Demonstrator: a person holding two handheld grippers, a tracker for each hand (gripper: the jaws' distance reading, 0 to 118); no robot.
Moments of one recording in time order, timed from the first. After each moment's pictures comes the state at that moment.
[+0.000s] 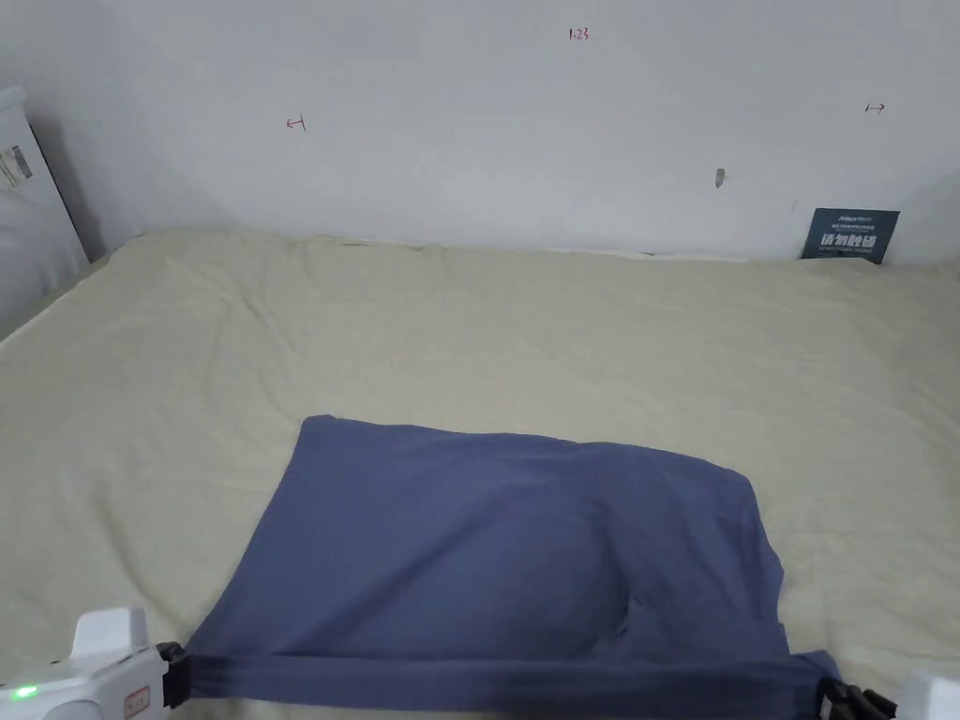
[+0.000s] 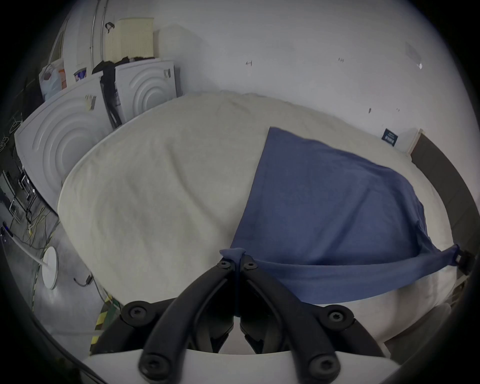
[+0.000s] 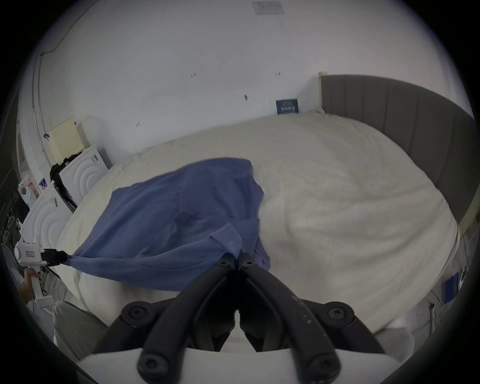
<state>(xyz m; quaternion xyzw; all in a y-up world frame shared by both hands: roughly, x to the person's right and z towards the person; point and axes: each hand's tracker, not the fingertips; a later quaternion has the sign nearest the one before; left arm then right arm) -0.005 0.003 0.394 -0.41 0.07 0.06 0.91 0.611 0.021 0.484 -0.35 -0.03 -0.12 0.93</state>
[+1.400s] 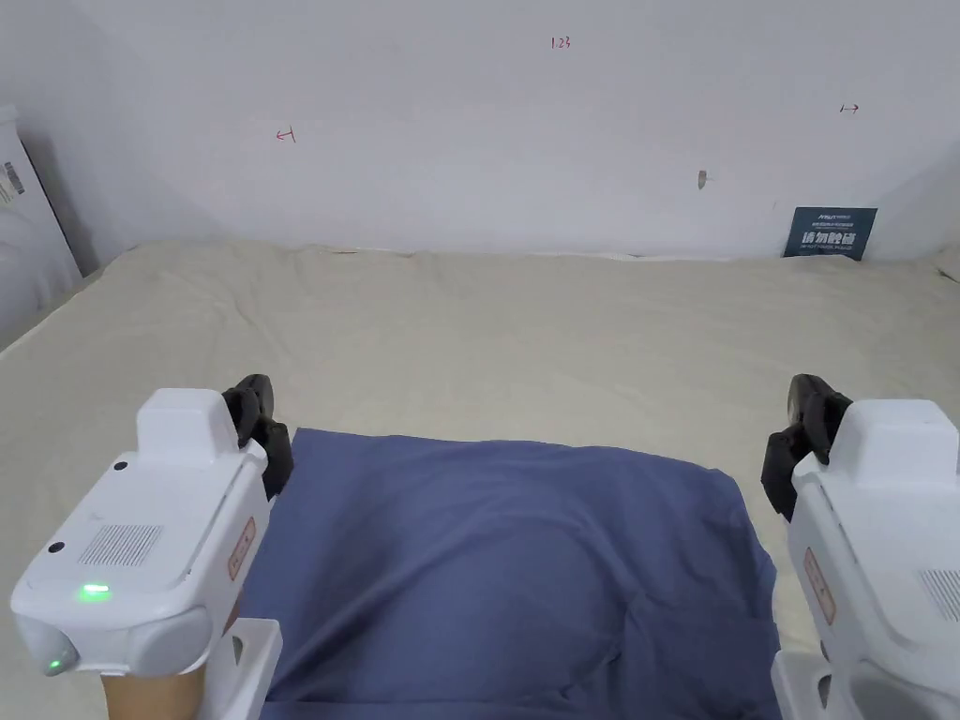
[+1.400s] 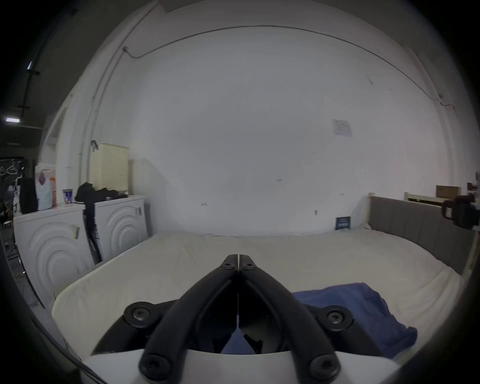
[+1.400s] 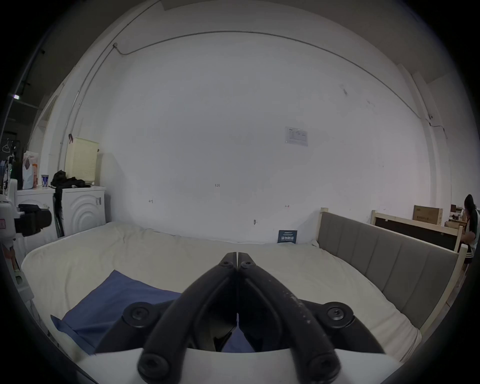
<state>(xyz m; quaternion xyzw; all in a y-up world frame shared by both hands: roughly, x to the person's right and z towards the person) 0.114 0.182 0.407 -0.03 -0.02 -0.03 1.00 0.499 0.209 0.477 -0.03 -0.07 0.05 1.00</state>
